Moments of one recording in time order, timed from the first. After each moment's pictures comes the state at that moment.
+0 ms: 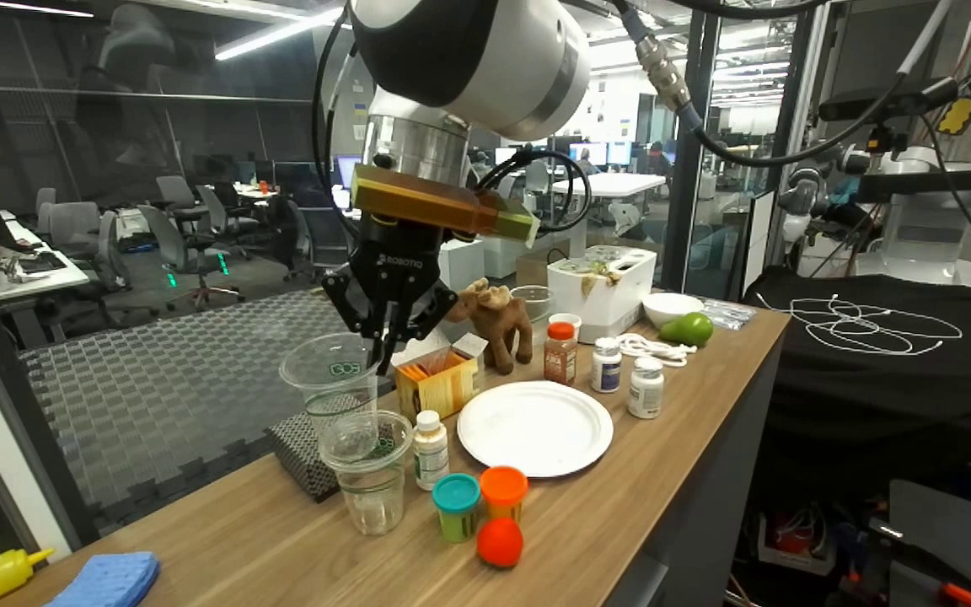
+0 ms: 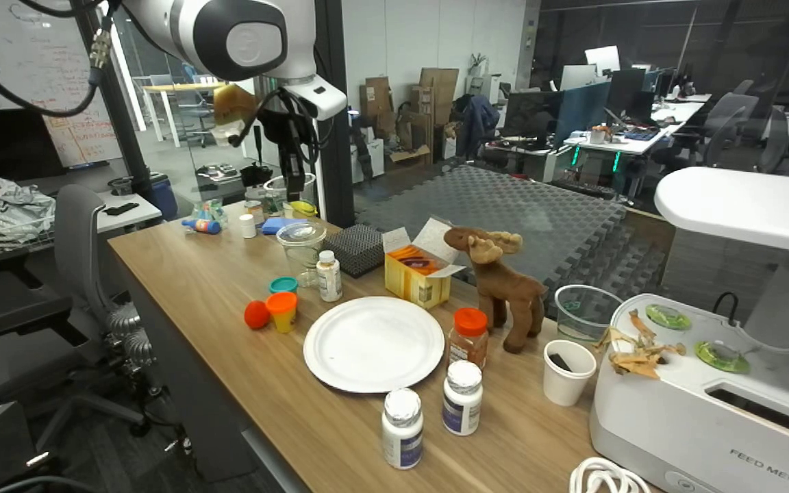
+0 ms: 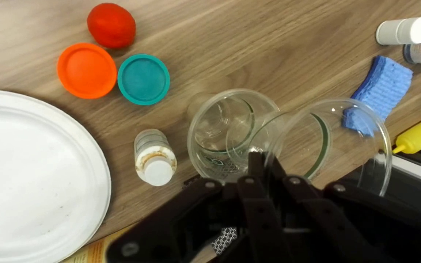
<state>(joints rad) 0.18 0.32 0.10 -1.89 0.26 2.37 0.52</state>
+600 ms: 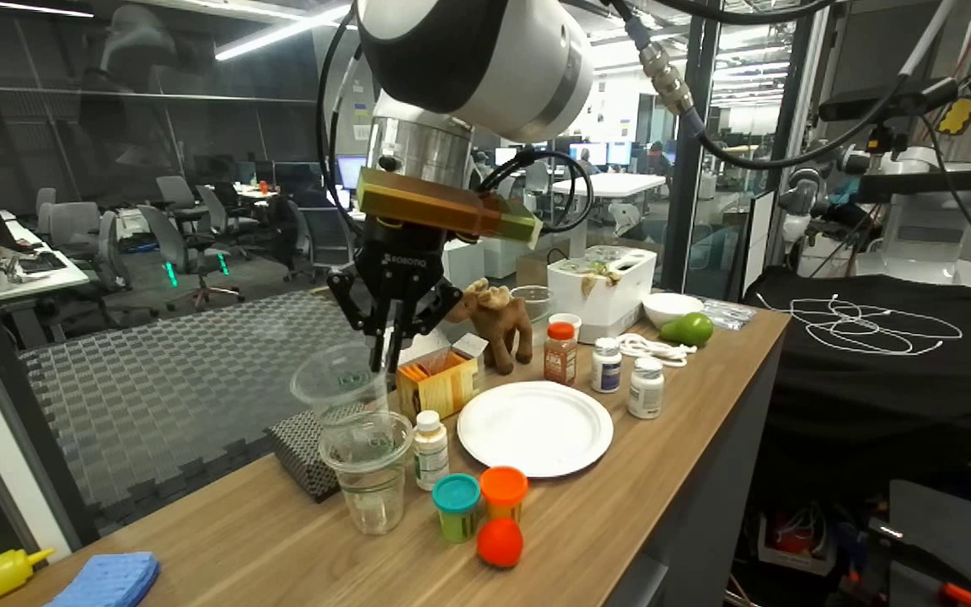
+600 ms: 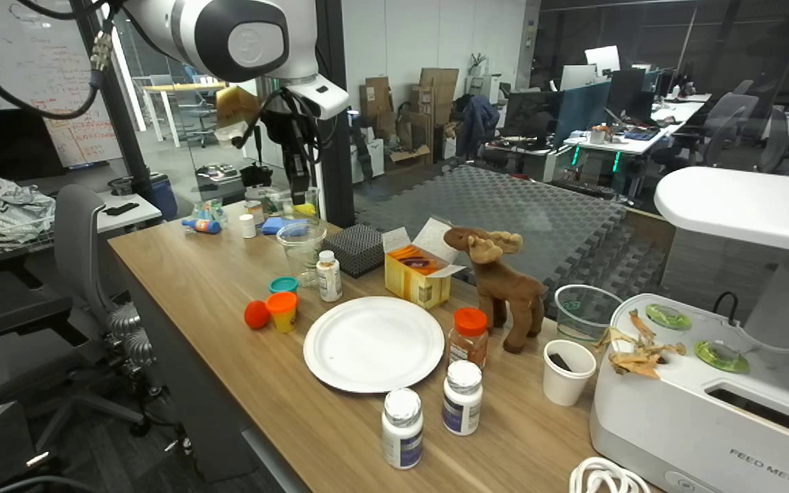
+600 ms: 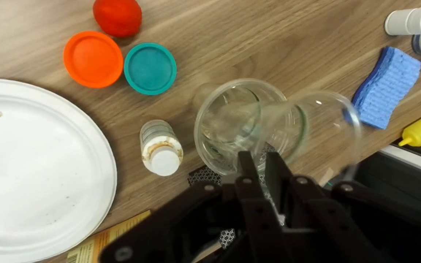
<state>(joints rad) 0.18 0.31 0.09 -1.90 0.24 2.38 0.53</state>
